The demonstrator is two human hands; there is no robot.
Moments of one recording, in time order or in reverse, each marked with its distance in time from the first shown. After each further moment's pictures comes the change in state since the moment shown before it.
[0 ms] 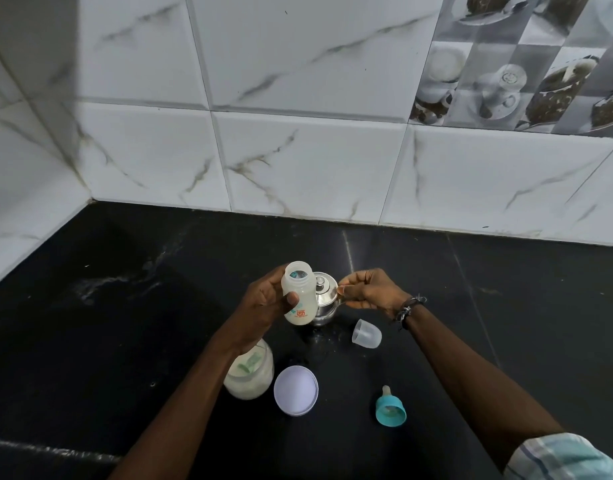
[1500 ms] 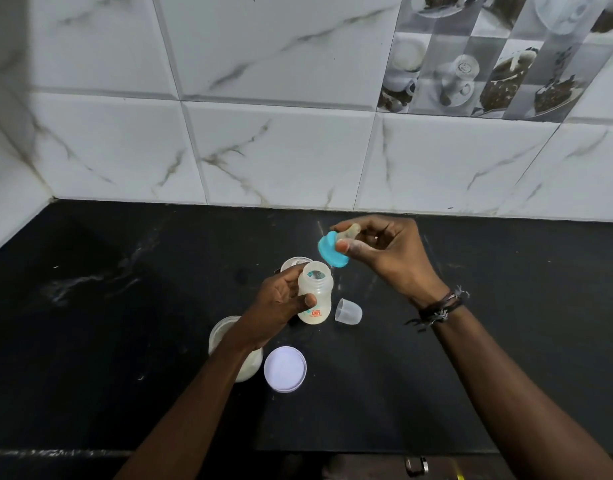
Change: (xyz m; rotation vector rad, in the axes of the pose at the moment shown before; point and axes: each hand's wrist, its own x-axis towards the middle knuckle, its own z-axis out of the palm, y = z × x) left_hand -0.007 -0.010 0.036 0.177 -0.085 0.001; right_hand -0.142 -0.095 0.018 -0.020 0.258 -0.651
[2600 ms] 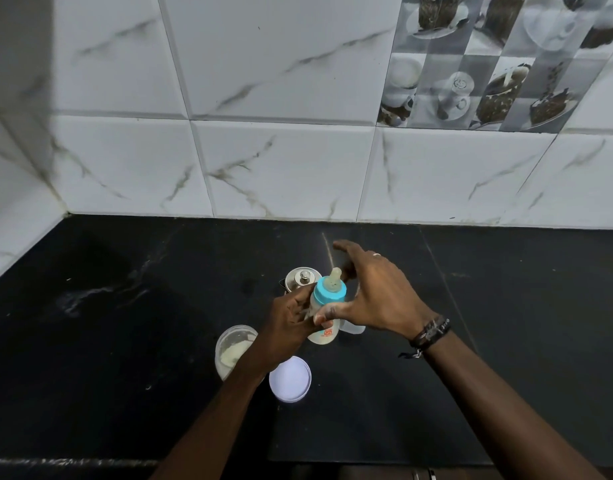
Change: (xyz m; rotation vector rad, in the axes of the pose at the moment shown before) left_hand -0.014 0.003 0.019 0.153 0.102 0.013; right_hand -0.020 -0.002 0.016 -0.853 -0.225 0.002
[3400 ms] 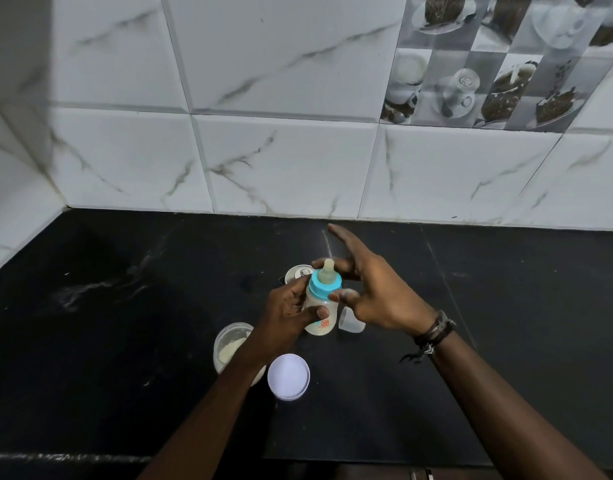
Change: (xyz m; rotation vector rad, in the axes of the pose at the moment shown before) left_hand 0.004 0.003 -0.004 -0.008 0.034 -0.022; right_hand 0.003 0.001 0.001 0.451 -0.136 -0.030
